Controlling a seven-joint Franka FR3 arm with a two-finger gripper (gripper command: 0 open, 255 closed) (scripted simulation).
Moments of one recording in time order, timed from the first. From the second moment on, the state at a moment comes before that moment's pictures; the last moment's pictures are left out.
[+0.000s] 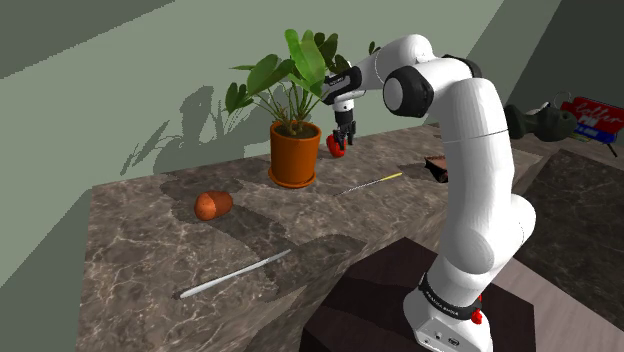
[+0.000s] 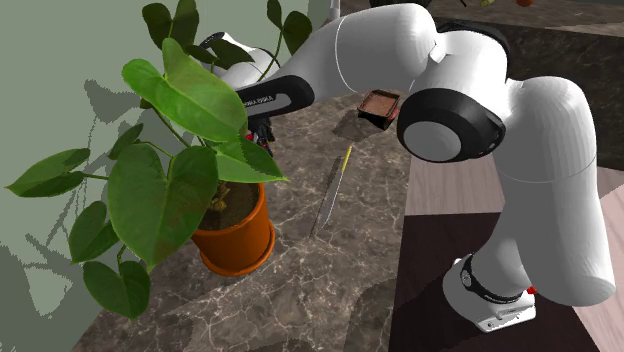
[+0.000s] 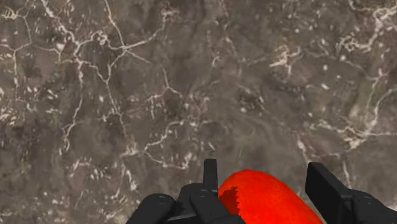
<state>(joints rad) -0.31 0.60 -0.33 -1.45 -0.03 1.86 -0.52</state>
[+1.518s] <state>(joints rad) -0.88 0.31 0.39 -2.16 1.07 3.01 -1.75</state>
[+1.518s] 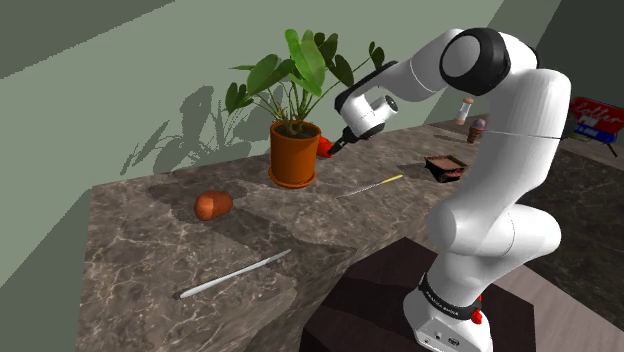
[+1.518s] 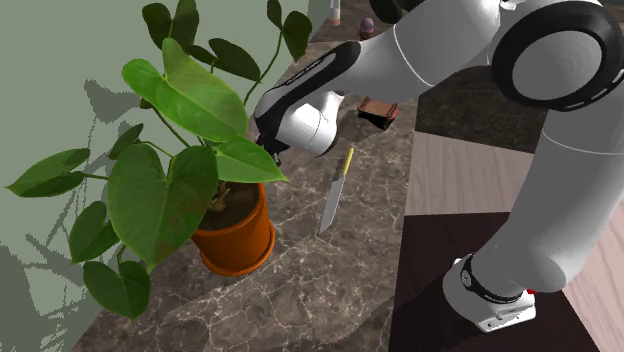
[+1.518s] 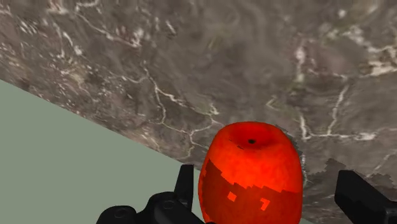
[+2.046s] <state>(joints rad) -0.88 0.37 0.41 -2.12 1.10 3.05 -1.78</state>
